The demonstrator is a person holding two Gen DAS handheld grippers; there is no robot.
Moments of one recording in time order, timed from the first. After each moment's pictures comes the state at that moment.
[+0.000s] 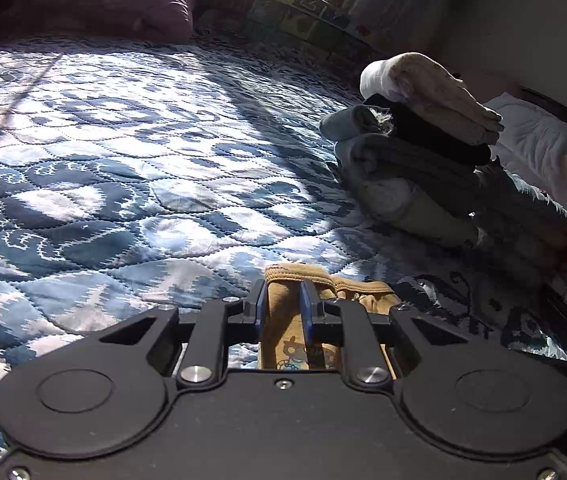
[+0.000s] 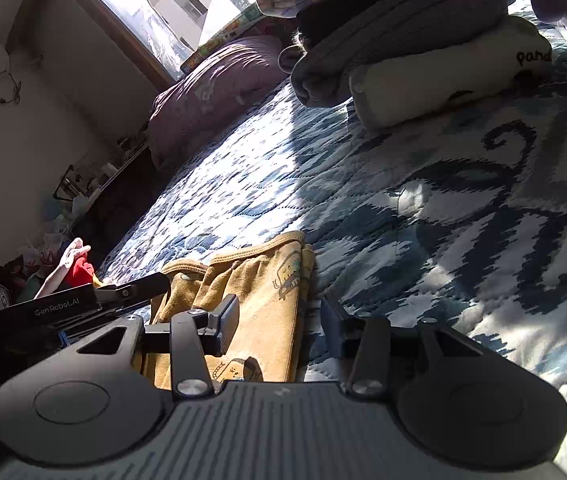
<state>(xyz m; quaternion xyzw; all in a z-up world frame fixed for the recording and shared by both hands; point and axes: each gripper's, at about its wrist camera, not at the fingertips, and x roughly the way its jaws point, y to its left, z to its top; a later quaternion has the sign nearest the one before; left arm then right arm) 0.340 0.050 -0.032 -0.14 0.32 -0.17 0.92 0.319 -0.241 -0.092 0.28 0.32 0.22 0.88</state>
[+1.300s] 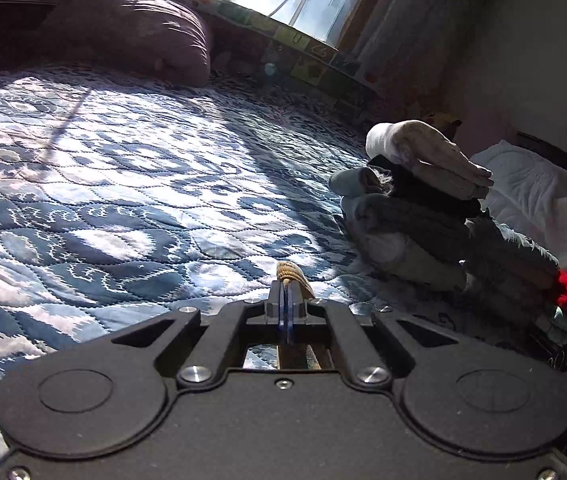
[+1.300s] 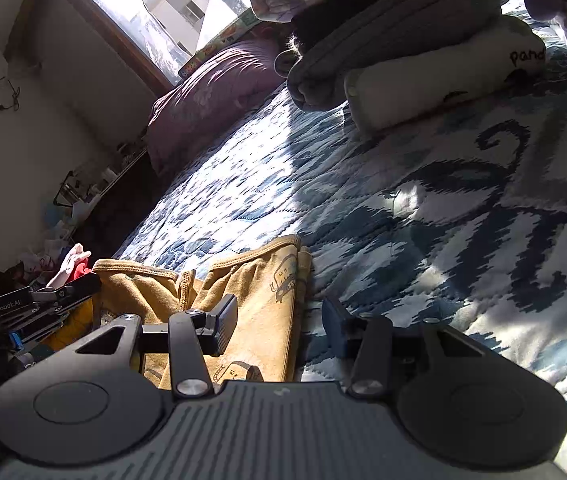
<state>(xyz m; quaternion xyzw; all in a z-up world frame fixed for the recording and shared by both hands) 0.306 0.096 0.000 -0.17 0.26 -0.14 0.94 0.318 -0.244 -0.093 0.29 0.32 0.22 0.88</state>
